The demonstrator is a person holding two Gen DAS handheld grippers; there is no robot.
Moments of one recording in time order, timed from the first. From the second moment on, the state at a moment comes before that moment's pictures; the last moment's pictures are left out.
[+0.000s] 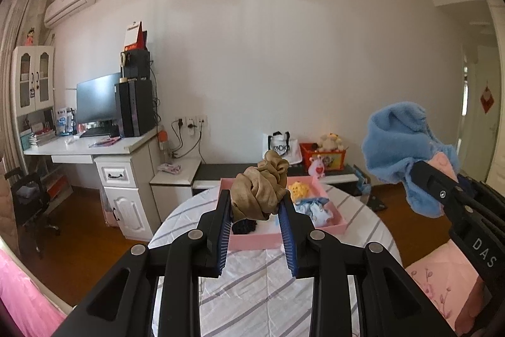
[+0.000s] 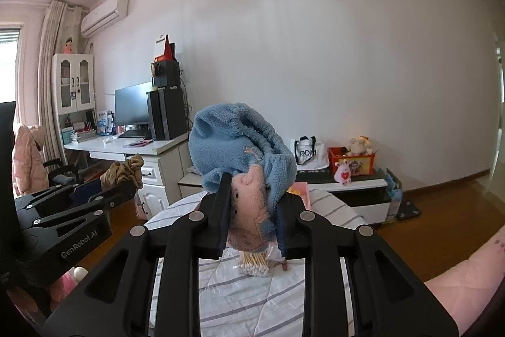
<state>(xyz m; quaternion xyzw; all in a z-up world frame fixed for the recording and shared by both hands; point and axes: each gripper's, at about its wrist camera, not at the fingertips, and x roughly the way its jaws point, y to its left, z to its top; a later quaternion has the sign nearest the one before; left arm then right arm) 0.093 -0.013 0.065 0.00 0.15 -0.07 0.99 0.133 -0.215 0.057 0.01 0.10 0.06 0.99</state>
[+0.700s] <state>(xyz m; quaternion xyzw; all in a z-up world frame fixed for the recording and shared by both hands) 0.061 -0.016 0.043 0.00 0.14 -0.06 0.99 0.130 -0.221 0.055 0.01 0.10 0.06 0.99</state>
